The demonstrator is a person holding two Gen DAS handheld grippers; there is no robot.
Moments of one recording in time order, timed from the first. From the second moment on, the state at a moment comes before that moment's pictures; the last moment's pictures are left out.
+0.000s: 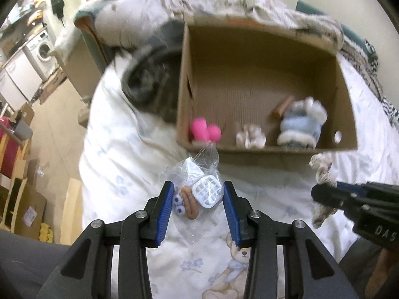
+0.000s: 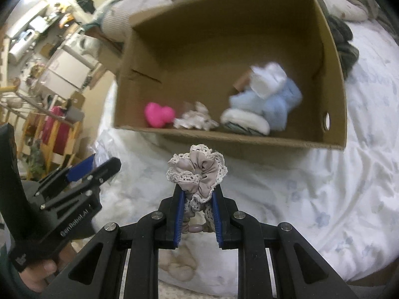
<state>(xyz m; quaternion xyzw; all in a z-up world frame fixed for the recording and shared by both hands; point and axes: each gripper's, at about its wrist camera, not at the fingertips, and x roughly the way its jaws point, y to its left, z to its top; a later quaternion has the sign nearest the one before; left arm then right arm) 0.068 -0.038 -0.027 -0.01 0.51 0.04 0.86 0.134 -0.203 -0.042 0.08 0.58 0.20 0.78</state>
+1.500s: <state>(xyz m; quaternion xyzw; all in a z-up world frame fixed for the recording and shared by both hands) 0.195 -0.034 -0.021 -0.03 0.47 -0.04 0.88 0.221 -0.259 -0.017 0.17 0.47 0.14 0.85</state>
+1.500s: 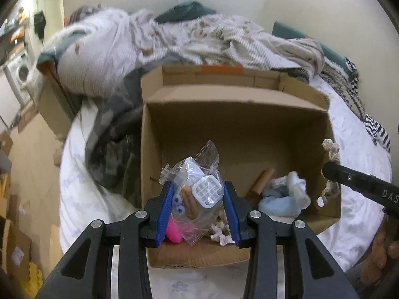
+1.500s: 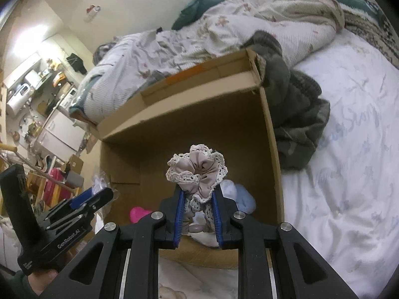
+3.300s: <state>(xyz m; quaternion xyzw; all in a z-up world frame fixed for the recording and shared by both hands) 0.156 -0.019 0.010 -0.03 0.45 0.00 0.89 0.186 -0.245 0.014 0.15 0.41 0.13 0.89</state>
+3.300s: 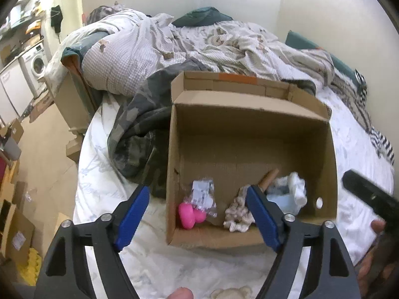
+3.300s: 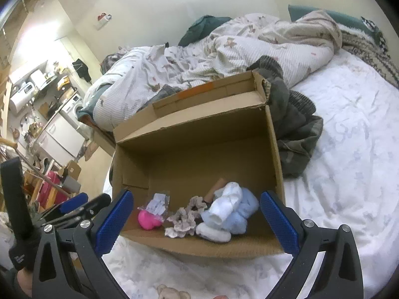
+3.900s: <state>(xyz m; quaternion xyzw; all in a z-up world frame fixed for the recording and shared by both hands) 0.075 -0.007 0.040 -0.03 0.40 -0.02 0.92 0.118 -0.231 0.024 0.11 0.40 0.12 0.90</state>
